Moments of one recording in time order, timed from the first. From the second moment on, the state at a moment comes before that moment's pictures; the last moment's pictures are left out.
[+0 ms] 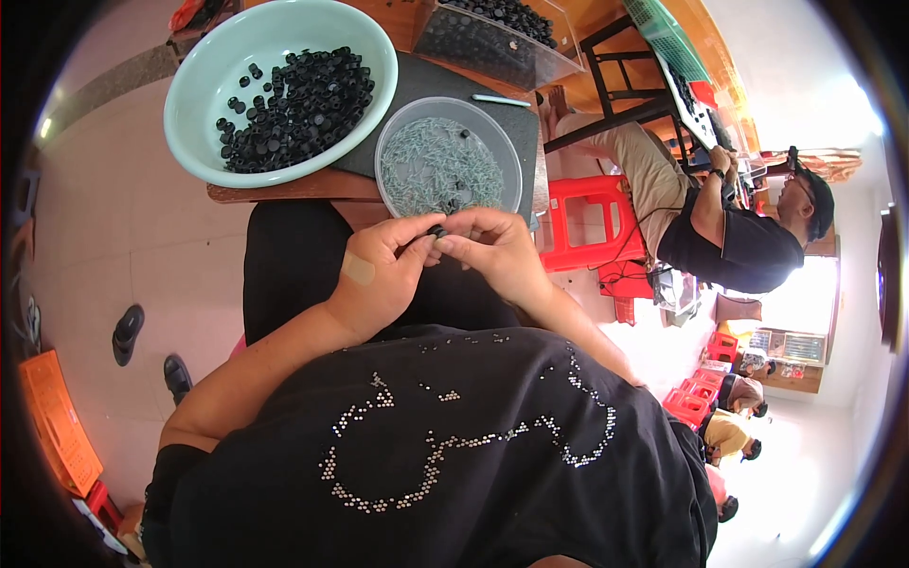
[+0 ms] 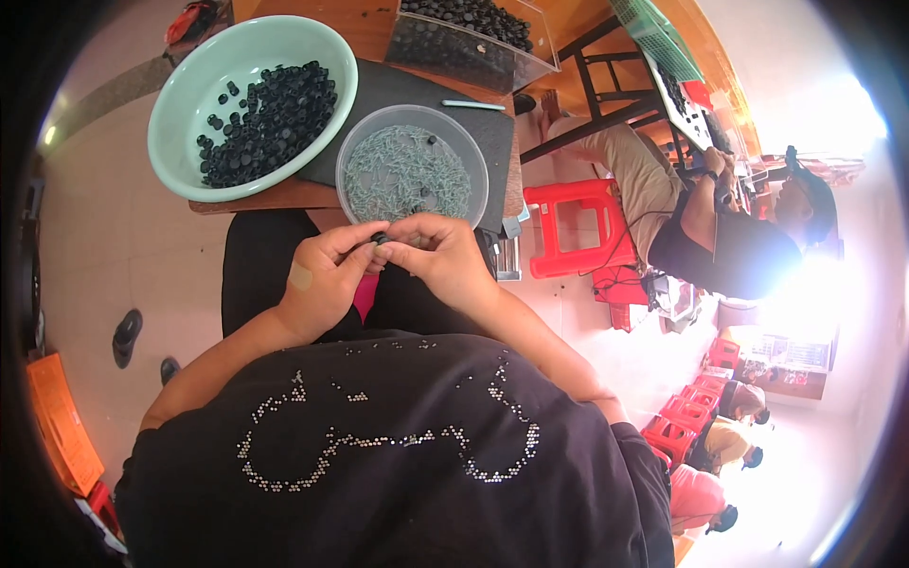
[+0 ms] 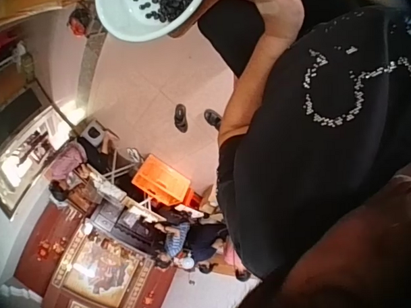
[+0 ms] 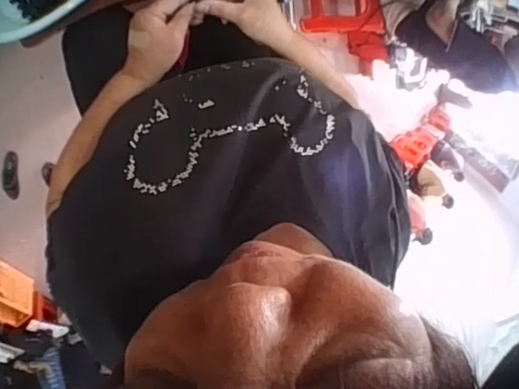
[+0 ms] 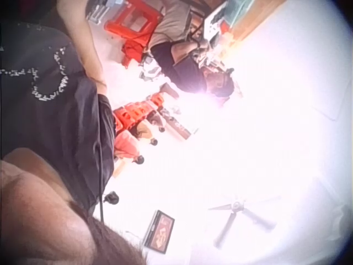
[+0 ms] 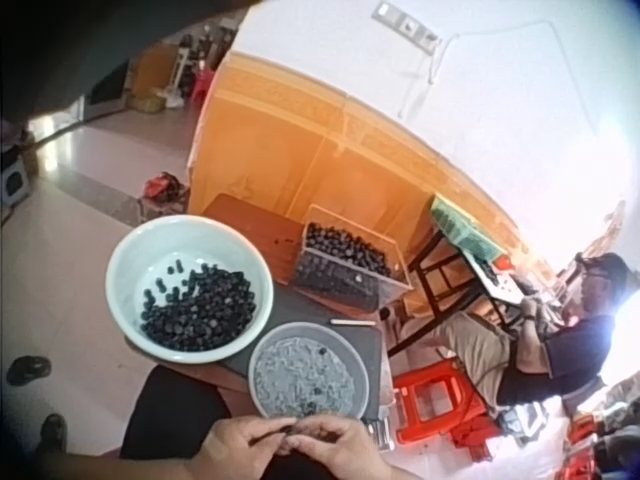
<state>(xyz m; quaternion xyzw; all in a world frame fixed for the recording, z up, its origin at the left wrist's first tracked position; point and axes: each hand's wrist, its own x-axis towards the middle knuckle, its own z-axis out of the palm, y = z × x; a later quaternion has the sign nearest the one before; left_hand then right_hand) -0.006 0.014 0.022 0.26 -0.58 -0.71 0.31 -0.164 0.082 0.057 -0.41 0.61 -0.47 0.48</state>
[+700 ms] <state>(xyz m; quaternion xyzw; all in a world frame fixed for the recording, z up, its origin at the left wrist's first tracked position) -0.006 0.018 0.023 0.28 -0.62 -0.67 0.30 -0.156 0.084 0.029 -0.39 0.58 -0.53 0.49</state>
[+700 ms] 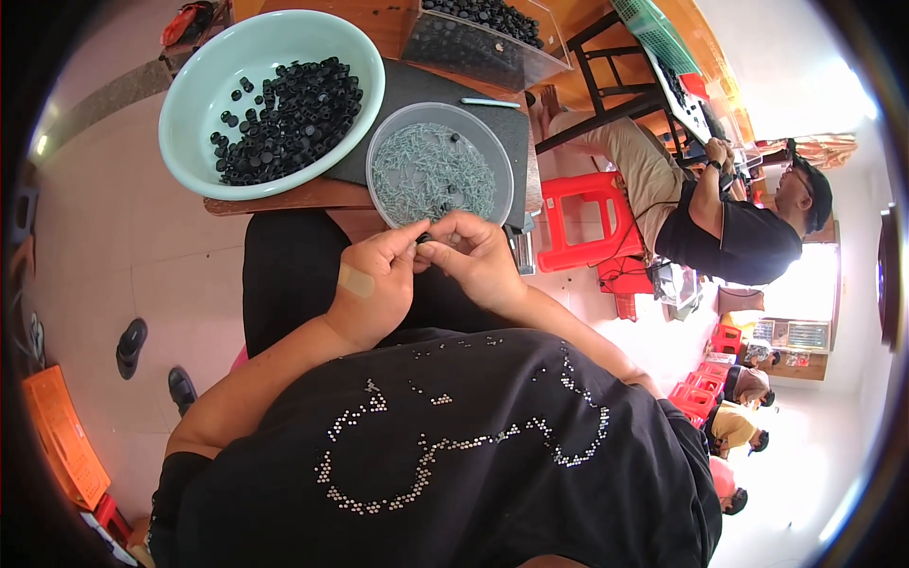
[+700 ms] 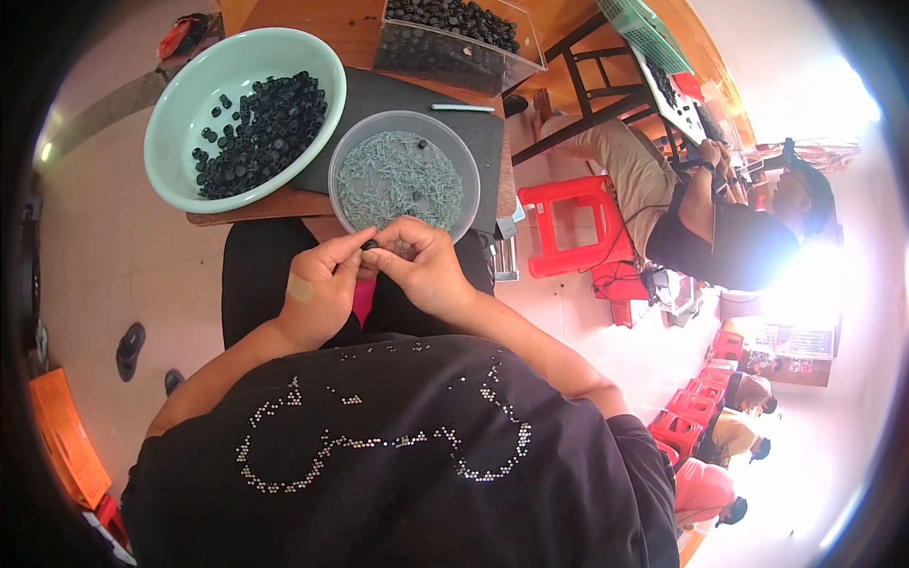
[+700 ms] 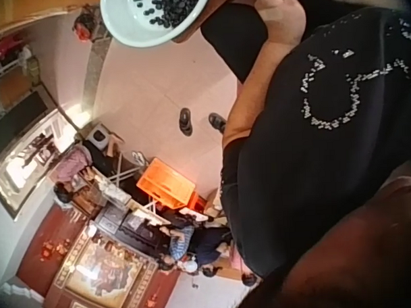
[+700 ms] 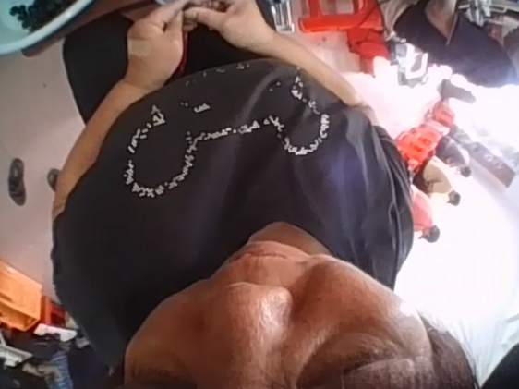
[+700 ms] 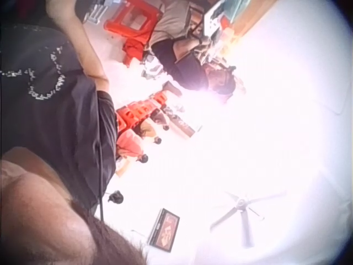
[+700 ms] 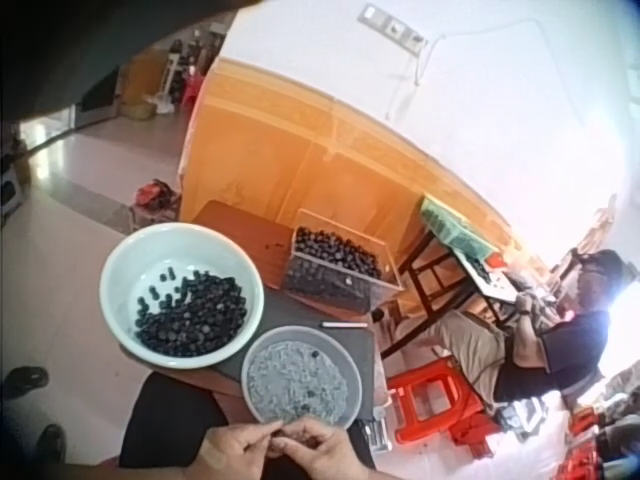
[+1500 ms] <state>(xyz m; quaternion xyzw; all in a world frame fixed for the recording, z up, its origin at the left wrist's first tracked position) -0.008 0.009 -0.004 0.27 -0.66 -0.70 0.10 -0.167 0.081 0.033 -0.47 0.63 -0.51 0.36</state>
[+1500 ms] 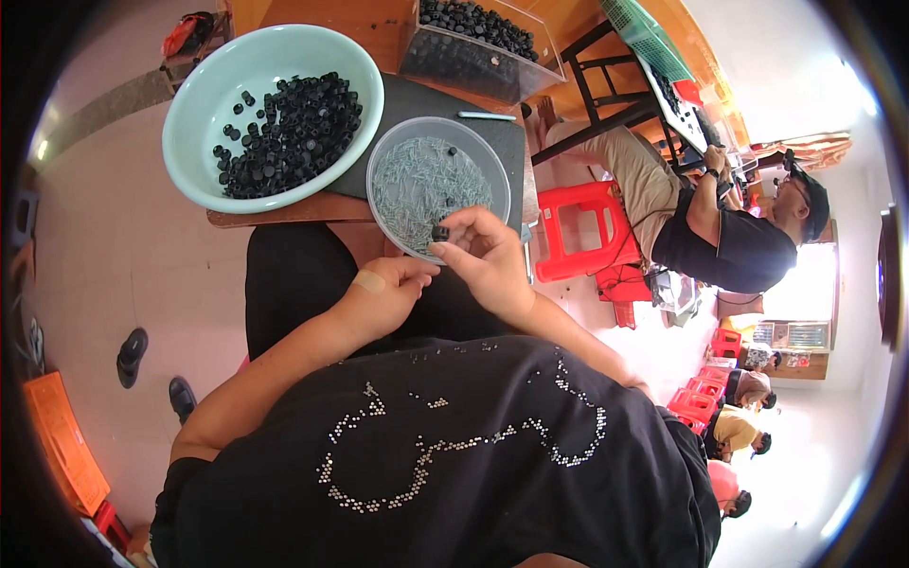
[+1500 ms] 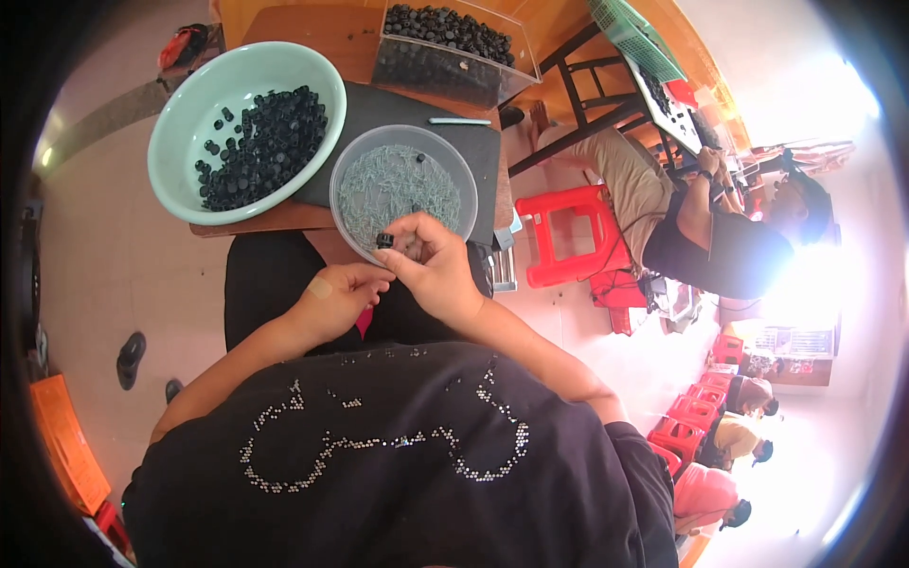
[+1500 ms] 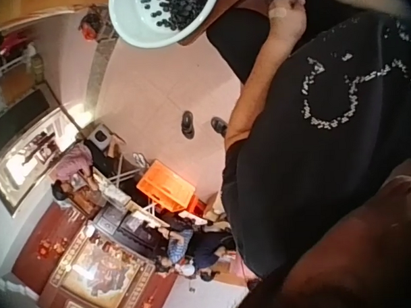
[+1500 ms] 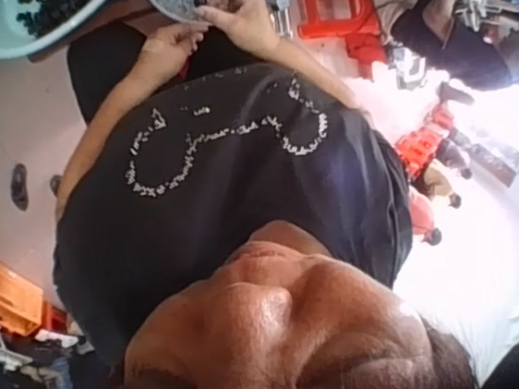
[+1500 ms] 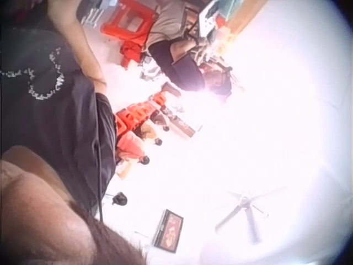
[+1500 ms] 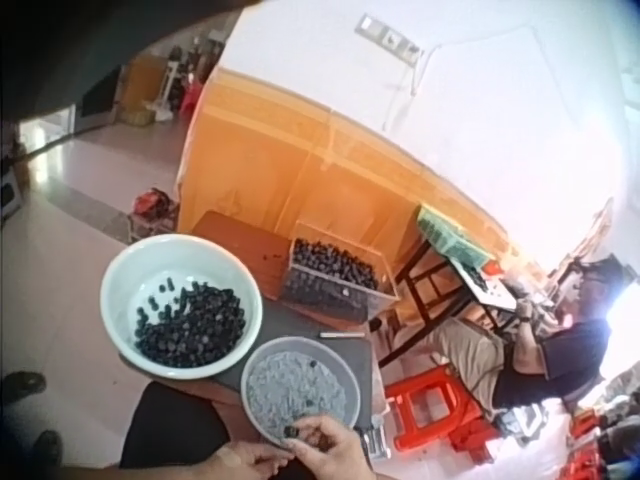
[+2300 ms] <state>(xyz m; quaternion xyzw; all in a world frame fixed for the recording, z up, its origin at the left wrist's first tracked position) -0.010 0.000 -0.008 0.28 -0.64 -0.72 0.04 -0.256 0.052 -0.005 -0.44 0.77 -0.37 0.28</state>
